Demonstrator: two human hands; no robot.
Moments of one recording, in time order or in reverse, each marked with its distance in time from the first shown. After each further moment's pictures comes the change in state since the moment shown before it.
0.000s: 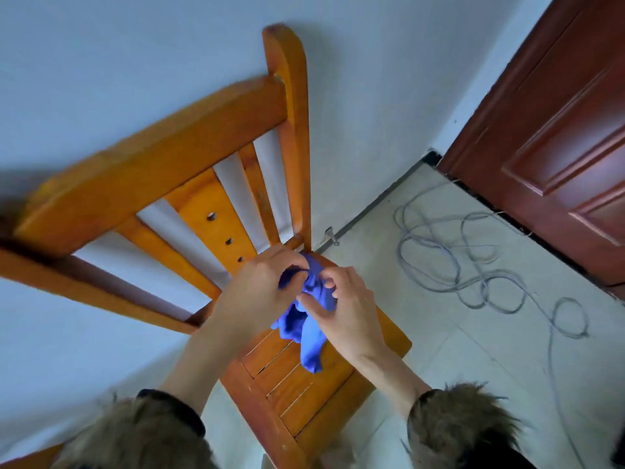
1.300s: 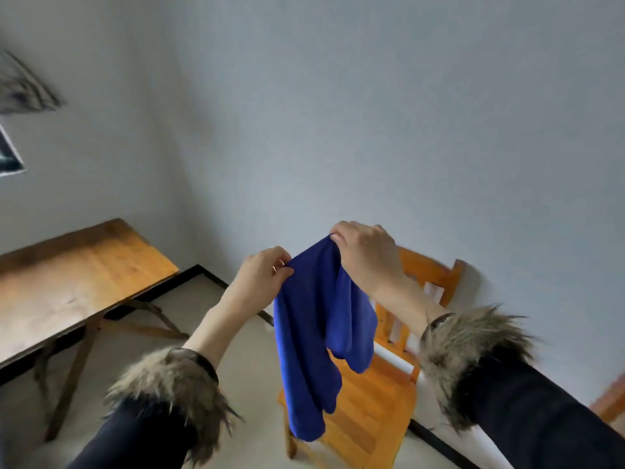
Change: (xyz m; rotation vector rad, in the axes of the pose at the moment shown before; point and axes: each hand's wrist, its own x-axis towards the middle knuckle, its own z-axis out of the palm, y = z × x) left_hand -0.702 0.308 -0.312 0.353 1.124 -1.134; right_hand -0.454 -0.582 -0.080 0.299 -0.384 -1.572
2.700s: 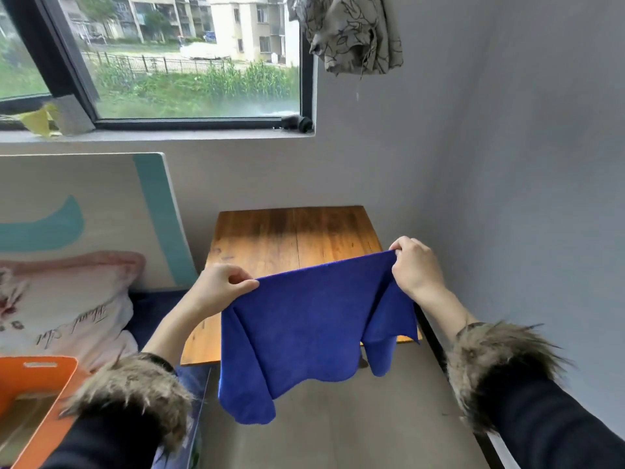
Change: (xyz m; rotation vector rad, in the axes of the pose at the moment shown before) left_hand 0.061 -0.605 -0.390 0.056 0.378 -0.852; right_hand 0.383 -0.391 0.581 0.426 -0.533 -0.057
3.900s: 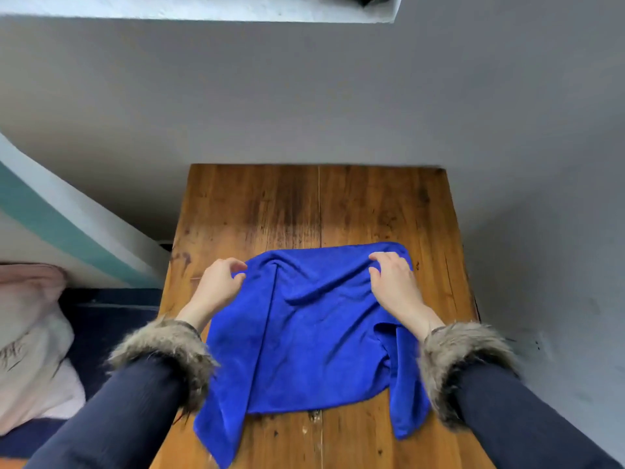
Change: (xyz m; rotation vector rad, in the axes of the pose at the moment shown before) left_hand 0.439 -0.196 0.111 0.133 -0.176 -0.476; right_hand 0.336 0.028 0.350 -0.056 -0.594 0.065
